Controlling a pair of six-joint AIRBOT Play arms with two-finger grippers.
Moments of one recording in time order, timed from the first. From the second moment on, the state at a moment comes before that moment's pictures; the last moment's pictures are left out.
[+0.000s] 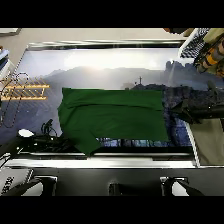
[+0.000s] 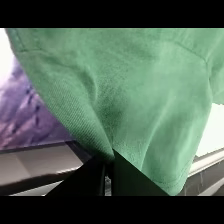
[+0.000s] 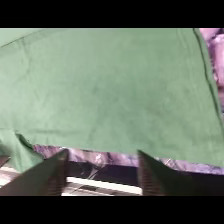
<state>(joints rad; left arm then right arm) 0.14 -1.17 0.42 0.68 -1.07 -1.26 -0.42 -1.13 1.07 -0.90 1.44 1.43</state>
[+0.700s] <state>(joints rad) 0.14 -1.17 0.42 0.67 -1.10 -1.26 -0.59 -1.26 0.93 -1.01 1.44 1.35</state>
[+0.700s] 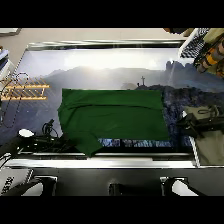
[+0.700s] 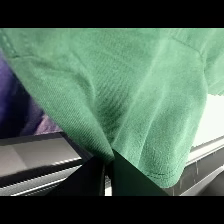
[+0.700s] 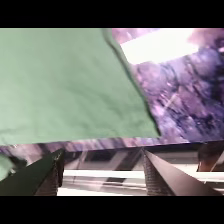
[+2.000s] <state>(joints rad) 0.17 -1.16 0.44 0.68 -1.16 -1.27 -0.60 -1.31 0.63 -0.88 1.20 1.19</state>
